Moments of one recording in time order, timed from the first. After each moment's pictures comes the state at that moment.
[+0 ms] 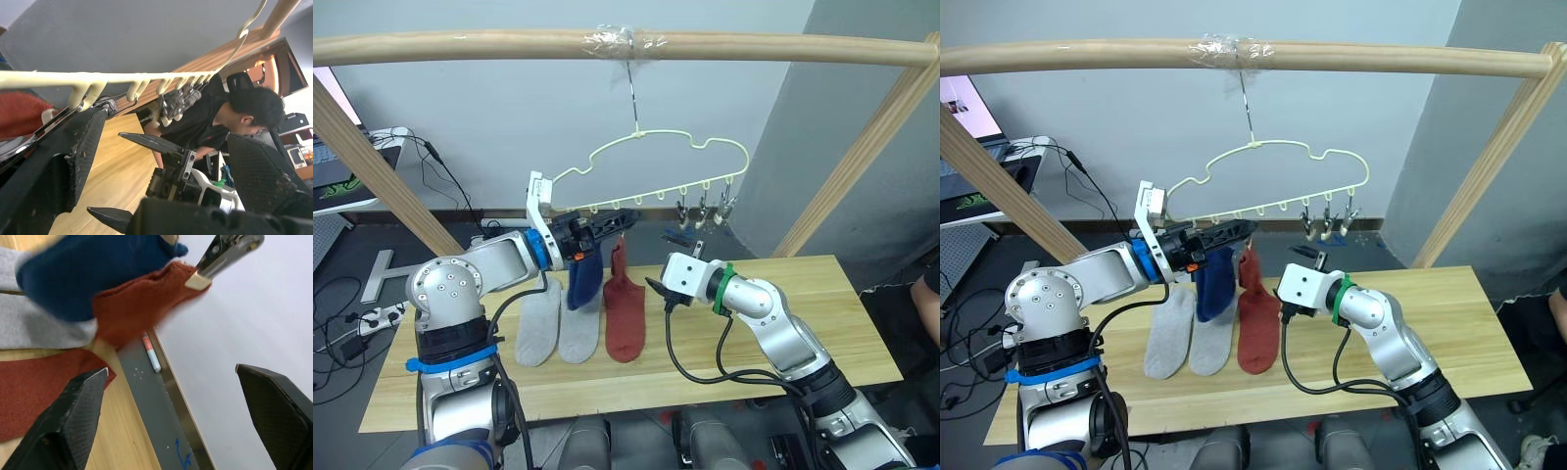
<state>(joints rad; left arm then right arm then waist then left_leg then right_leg) -0.62 0.36 0.35 -0.13 -1.03 1.32 -0.35 -0.40 -0.34 0.37 -0.12 -0.35 0.13 0.60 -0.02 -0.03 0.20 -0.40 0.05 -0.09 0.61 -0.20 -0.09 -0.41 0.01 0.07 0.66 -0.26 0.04</state>
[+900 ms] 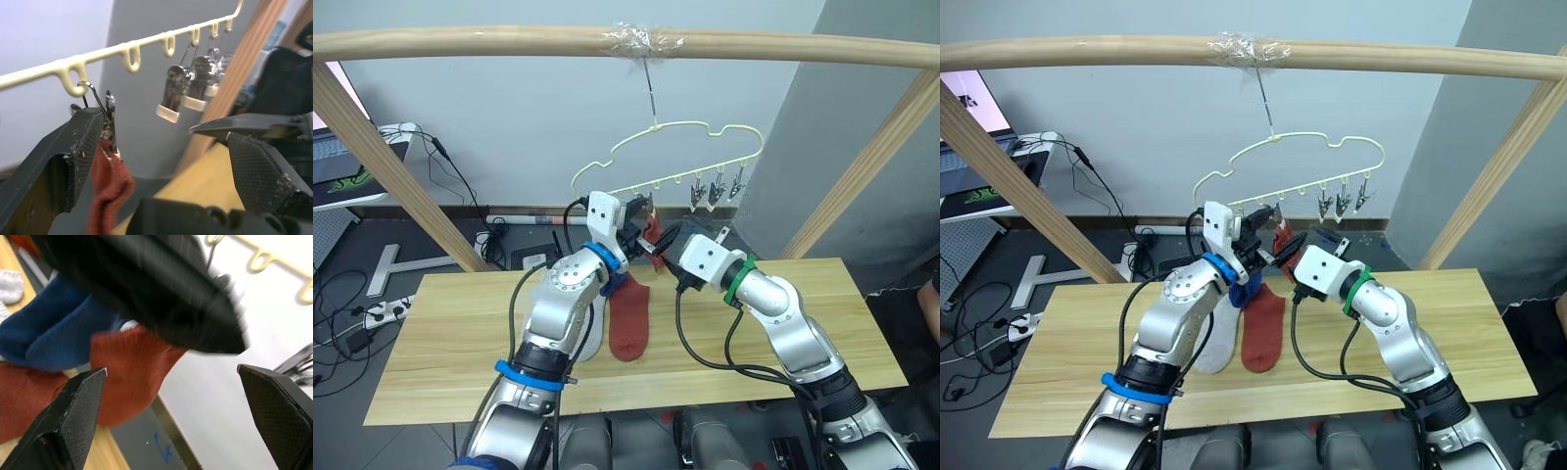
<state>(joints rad) -0.51 0.15 -0.15 0.09 -0.21 0.17 -0.44 -0.37 -0.35 0.29 -0.20 -0.34 0.18 0.48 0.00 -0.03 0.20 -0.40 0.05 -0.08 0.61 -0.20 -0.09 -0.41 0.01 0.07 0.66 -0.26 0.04</state>
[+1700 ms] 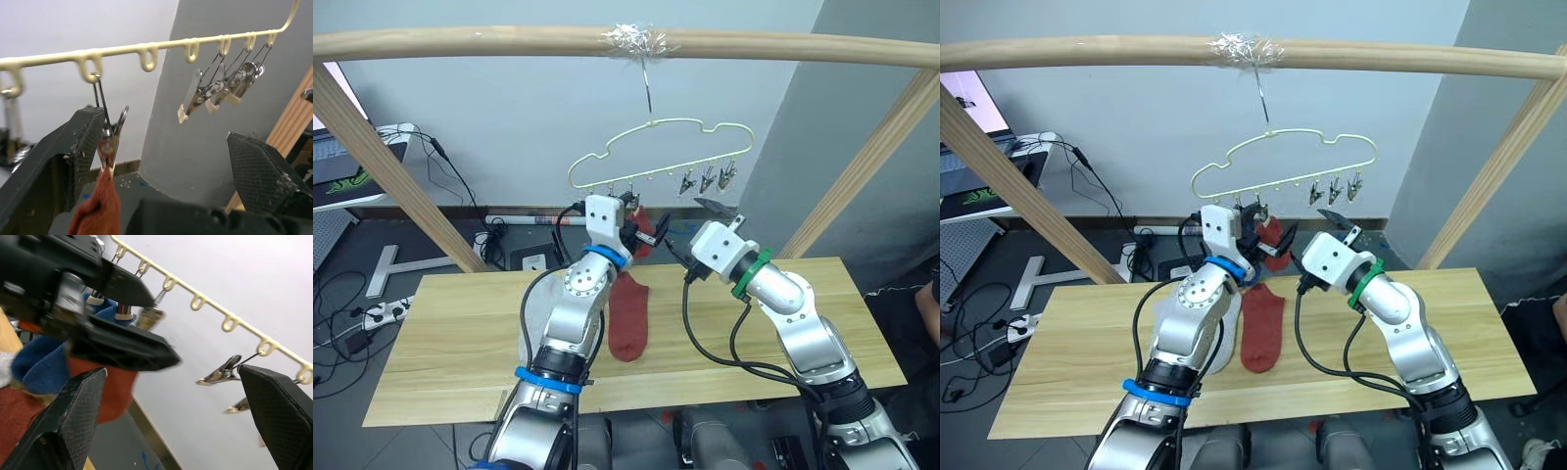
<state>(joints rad) -0.48 0.07 -0.10 0.10 -0.10 0.13 -0.29 -0.36 -0.35 0.23 -0.29 -0.29 0.18 0.46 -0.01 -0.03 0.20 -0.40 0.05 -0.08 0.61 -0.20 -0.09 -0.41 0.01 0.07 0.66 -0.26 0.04</state>
